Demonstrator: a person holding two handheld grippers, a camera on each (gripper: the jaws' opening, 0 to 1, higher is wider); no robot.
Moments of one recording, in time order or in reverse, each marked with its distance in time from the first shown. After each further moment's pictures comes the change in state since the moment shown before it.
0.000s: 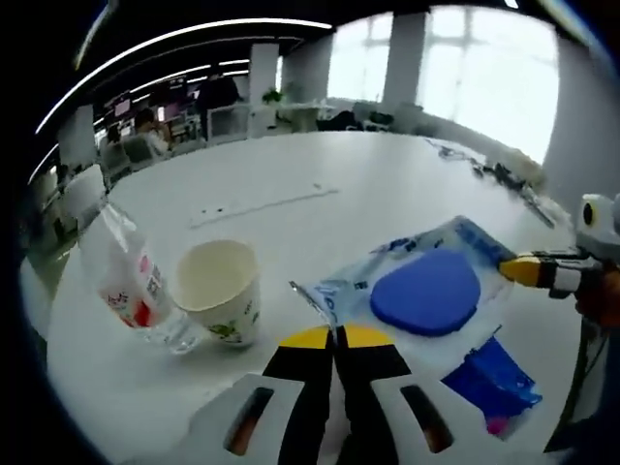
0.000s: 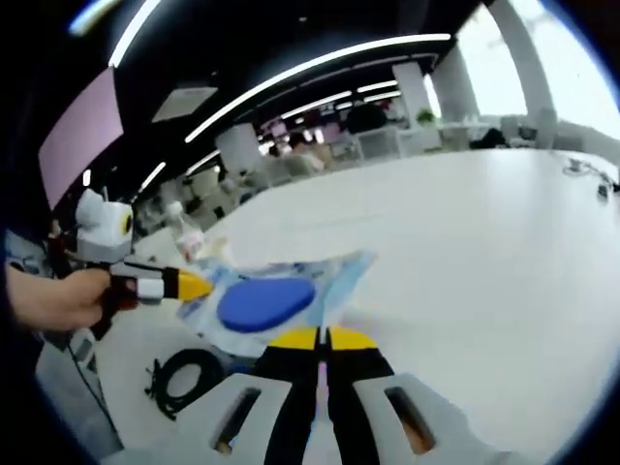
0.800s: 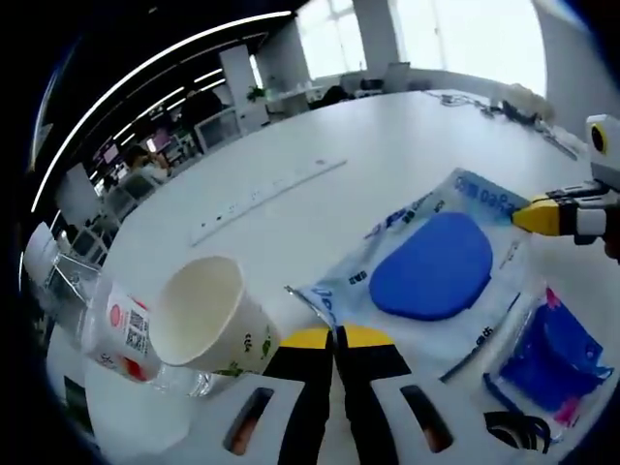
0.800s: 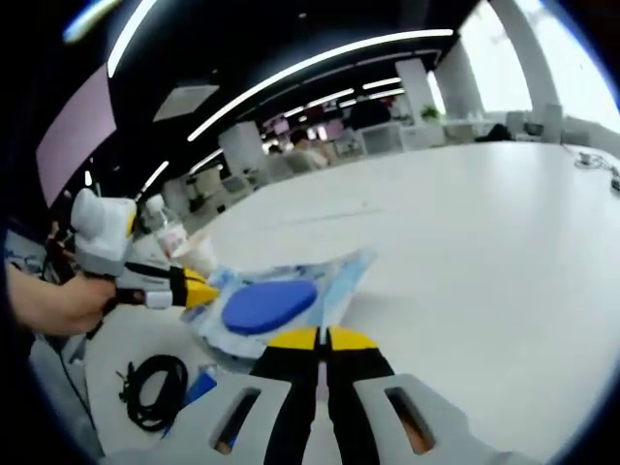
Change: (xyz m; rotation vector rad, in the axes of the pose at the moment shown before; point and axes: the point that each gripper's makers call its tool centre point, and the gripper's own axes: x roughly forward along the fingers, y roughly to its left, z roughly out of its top) left arm 0.047 0.018 -0.009 0.171 0.077 0.096; right arm 0.041 -0.014 -0.007 -0.014 0.007 0.016
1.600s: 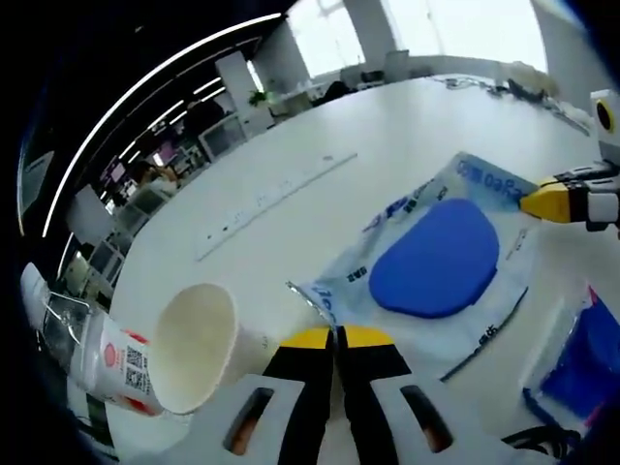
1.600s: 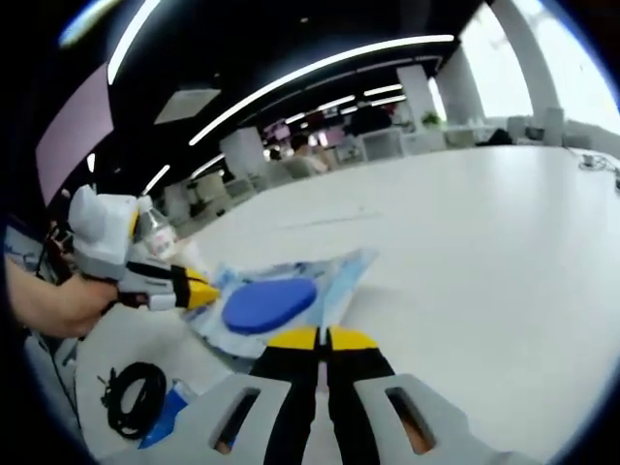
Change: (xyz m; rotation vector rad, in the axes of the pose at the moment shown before) left arm 0.025 0.015 0.004 0.086 0.017 0.083; right arm 0.024 -0.009 0.003 -0.005 -0.033 0.002
